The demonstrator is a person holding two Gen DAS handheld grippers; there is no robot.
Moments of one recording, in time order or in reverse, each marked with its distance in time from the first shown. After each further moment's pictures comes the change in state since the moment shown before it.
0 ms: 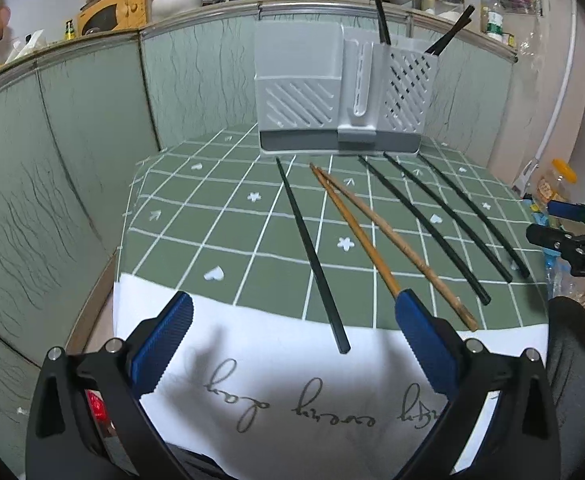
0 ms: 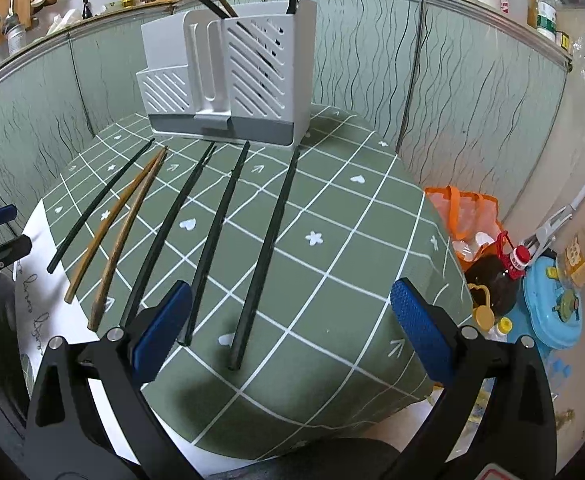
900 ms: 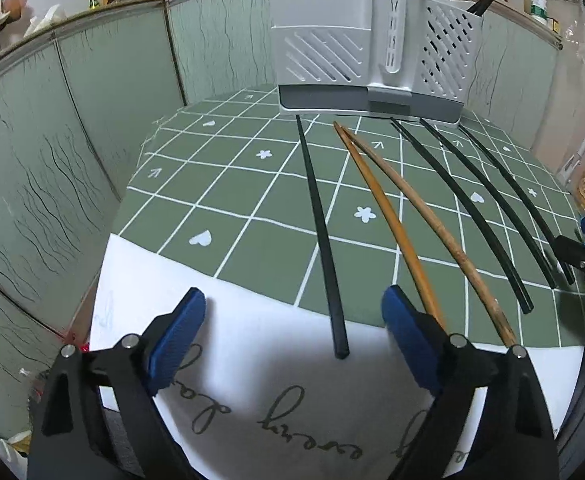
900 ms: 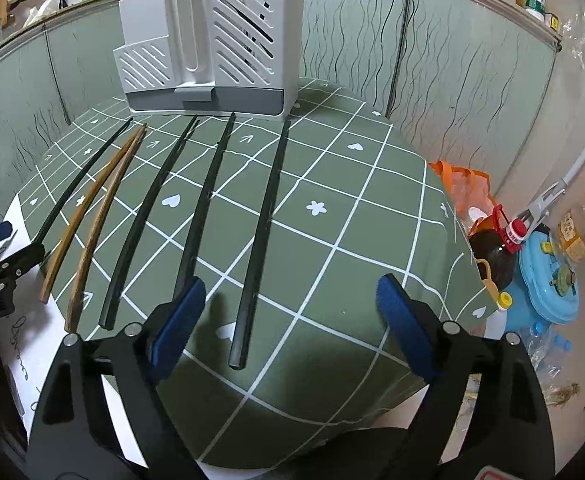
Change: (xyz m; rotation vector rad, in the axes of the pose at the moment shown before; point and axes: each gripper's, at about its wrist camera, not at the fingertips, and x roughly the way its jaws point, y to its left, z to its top) left arm 0.035 -0.015 -0.006 -0.068 0.107 0.126; right arm 0.023 0.011 -0.009 0.045 0.048 -0.063
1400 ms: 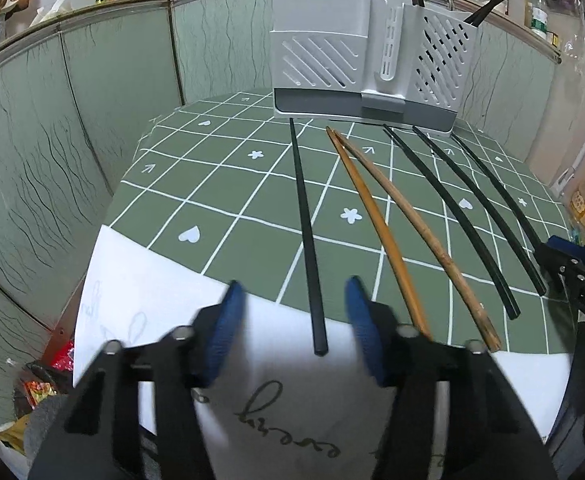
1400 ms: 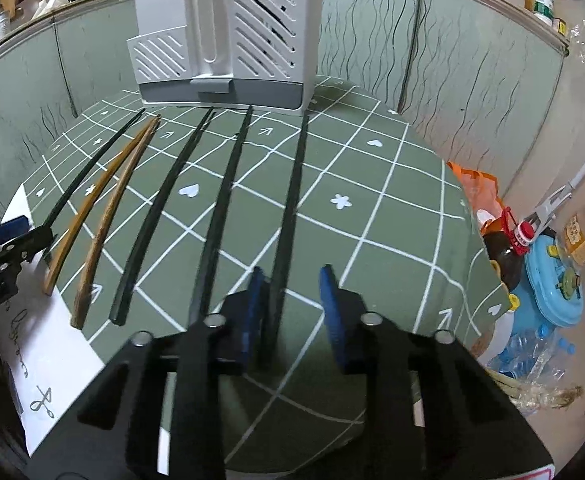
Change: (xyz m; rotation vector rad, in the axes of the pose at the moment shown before) left arm -0.003 -0.002 -0.004 -0.039 -0.027 -0.036; right arm 0.004 0.014 -0.007 -0.011 0.001 0.029
